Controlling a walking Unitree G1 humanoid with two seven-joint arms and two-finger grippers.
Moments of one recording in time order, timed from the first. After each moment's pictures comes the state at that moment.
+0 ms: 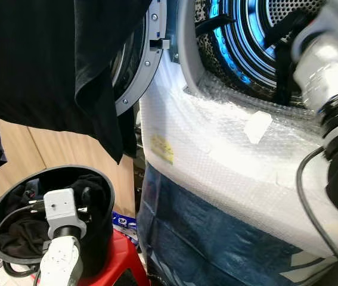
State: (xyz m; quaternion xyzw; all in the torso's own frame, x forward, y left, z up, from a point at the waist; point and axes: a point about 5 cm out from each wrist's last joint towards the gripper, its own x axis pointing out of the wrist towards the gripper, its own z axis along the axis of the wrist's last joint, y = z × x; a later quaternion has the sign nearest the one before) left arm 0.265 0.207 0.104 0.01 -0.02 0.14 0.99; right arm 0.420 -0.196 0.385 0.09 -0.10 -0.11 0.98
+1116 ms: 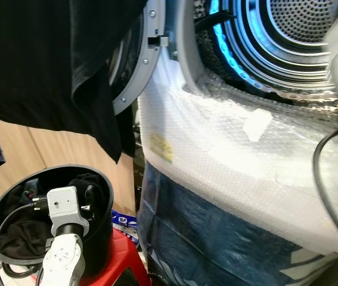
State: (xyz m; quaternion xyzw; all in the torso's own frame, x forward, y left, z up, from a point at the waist) left arm 0.270 0.202 0.108 0.00 -0.02 0.13 0.99; right arm 0.422 -0.196 0.377 0.09 -0.10 -0.10 0.99
